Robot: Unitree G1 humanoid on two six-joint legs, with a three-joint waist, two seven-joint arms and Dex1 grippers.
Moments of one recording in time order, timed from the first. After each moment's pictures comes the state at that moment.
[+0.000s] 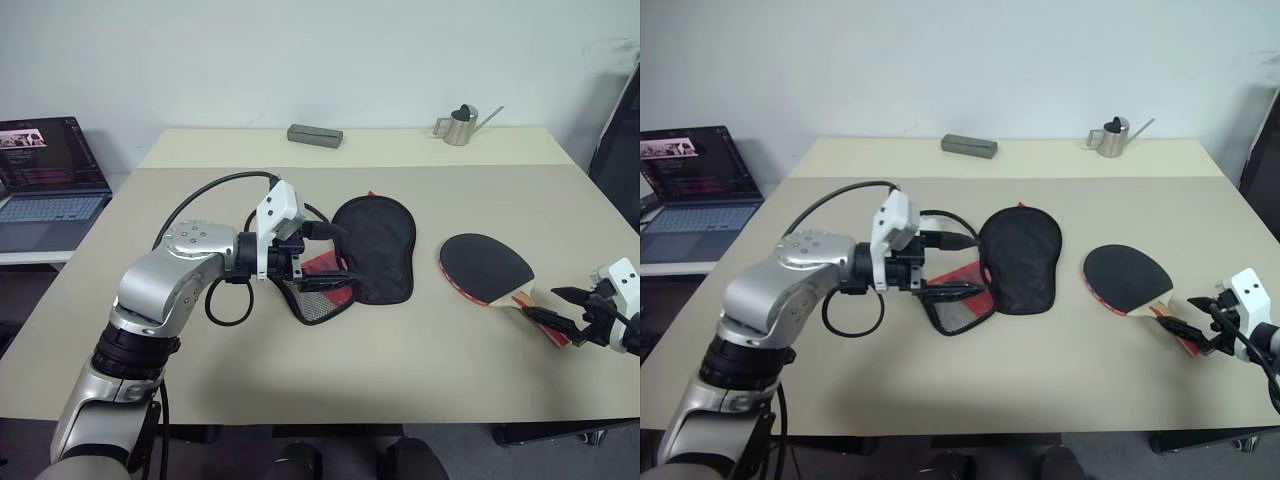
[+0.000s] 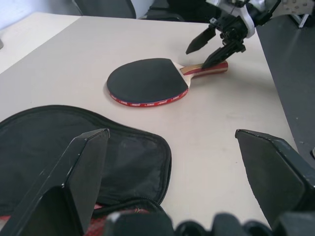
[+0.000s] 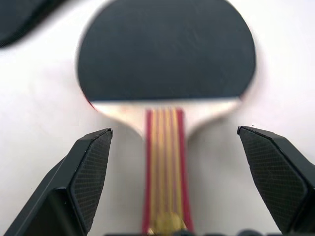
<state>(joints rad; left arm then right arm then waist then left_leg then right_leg) -0.67 0.66 -0.13 -0.22 -0.52 0.67 -1.04 -0.08 -0.90 -0.35 0.16 0.36 0.50 0.97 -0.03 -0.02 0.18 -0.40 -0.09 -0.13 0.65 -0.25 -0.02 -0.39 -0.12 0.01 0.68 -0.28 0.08</state>
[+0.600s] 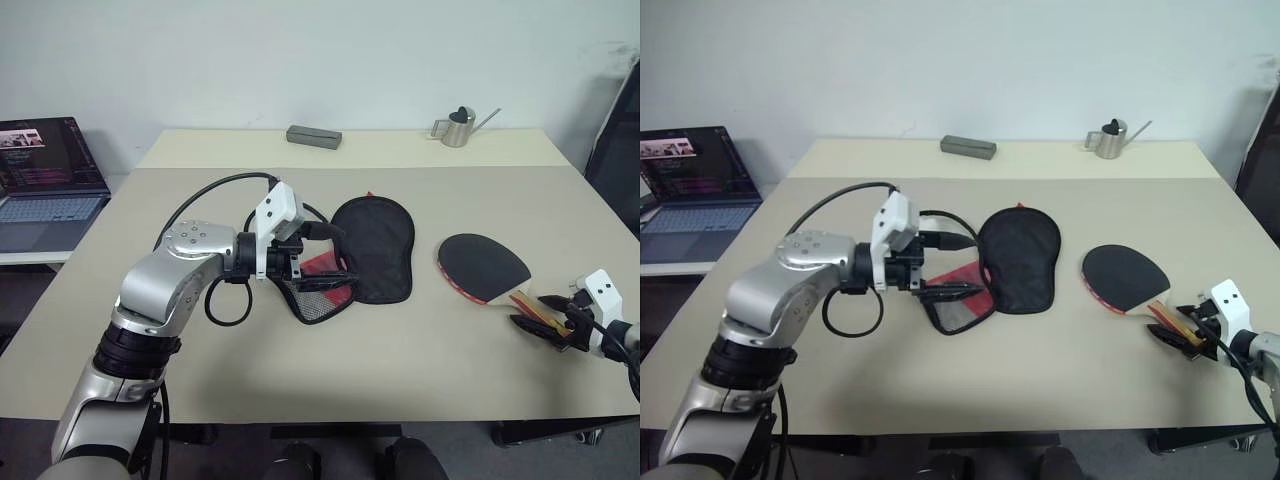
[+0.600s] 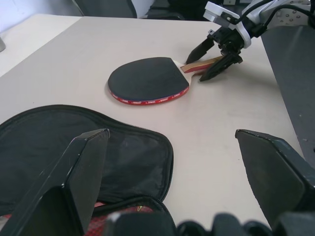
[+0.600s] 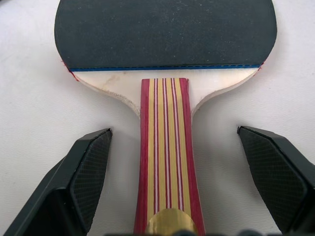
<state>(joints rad) -0.66 0.65 -0.13 -0.20 -0.50 0.65 -1.06 -0.15 -0.84 -0.27 0.29 0.29 0.38 0.94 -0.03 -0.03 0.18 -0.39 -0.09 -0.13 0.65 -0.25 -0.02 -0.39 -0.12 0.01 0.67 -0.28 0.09</state>
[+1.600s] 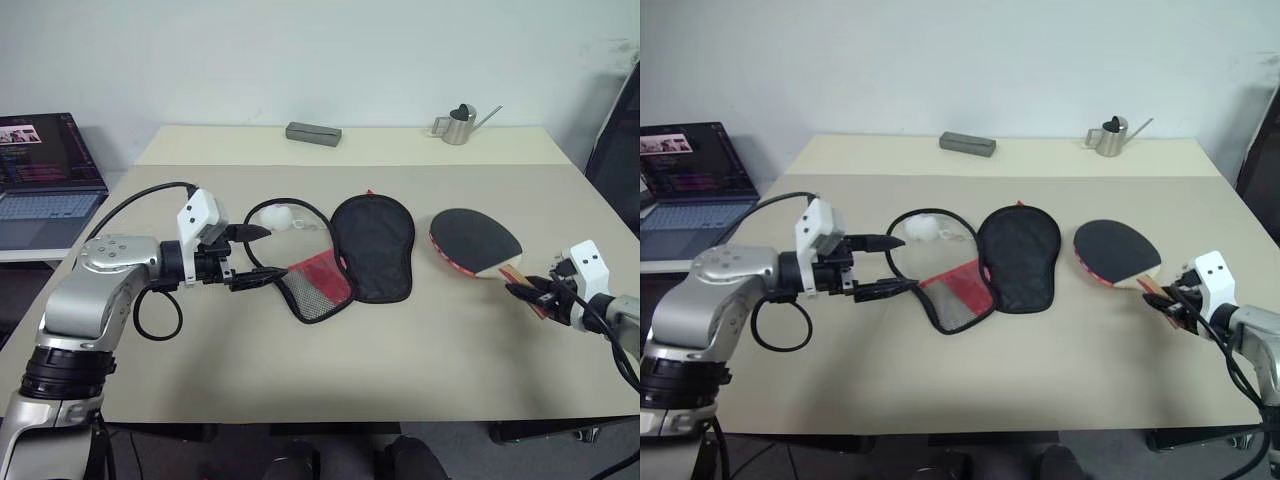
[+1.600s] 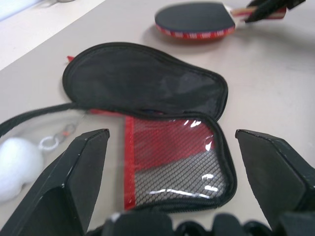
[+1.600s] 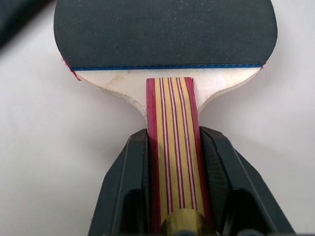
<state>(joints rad) -0.49 0.84 0.06 -0.07 -0.46 0.51 -1.13 -0.23 -0.81 -0.28 -0.01 0.39 0.72 0.75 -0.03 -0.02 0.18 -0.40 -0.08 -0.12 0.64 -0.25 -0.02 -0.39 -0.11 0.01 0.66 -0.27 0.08</state>
